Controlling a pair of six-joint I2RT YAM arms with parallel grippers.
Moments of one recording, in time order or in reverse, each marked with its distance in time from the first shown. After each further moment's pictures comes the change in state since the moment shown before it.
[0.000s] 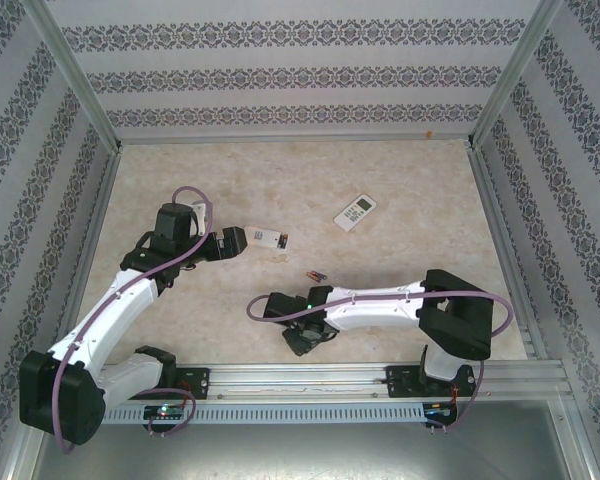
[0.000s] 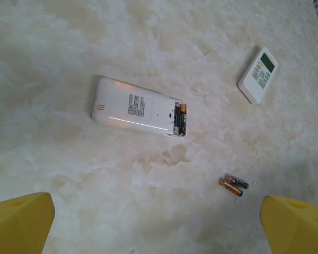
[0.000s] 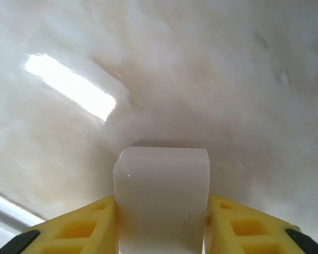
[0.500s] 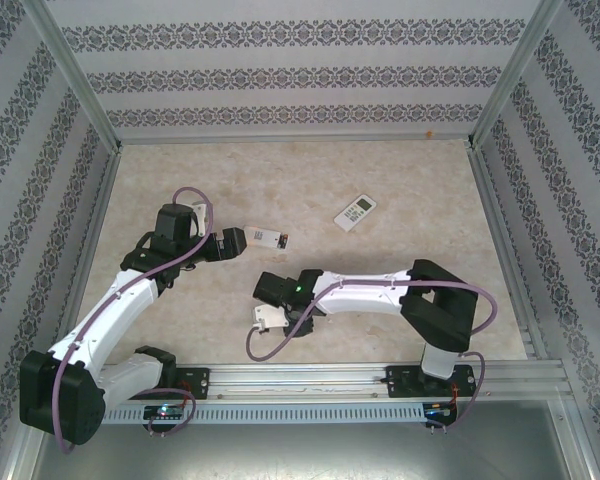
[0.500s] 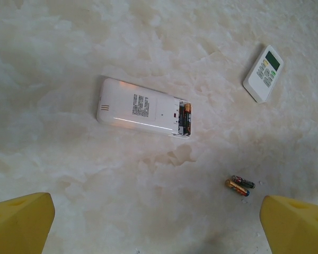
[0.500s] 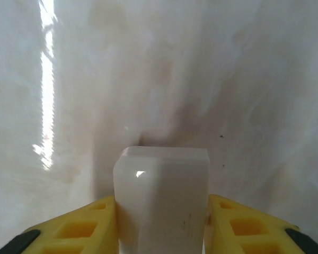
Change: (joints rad) left arm 0.000 0.000 -0.005 0.001 -0.013 0.019; right arm -0.088 0.099 0.100 0.032 0.036 -1.170
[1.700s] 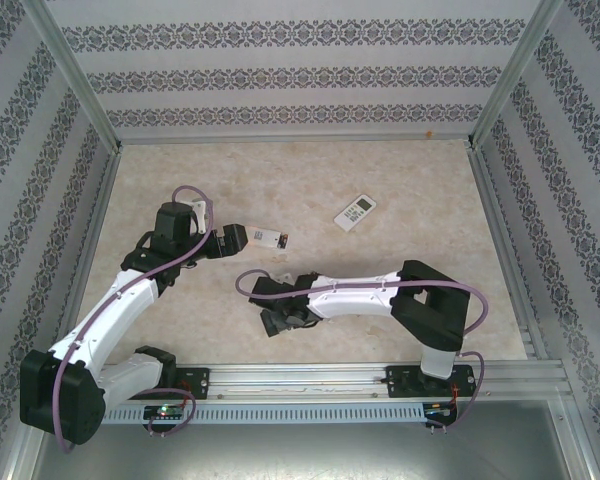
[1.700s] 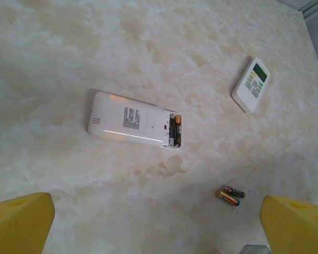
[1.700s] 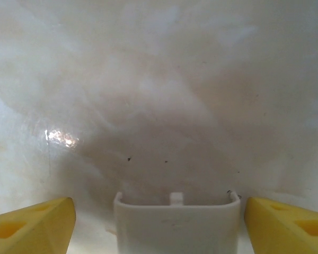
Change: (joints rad) left arm 0.000 0.002 -0.002 0.055 0.011 -0.019; right arm 0.030 0.037 -0.005 0.088 0.089 1.407
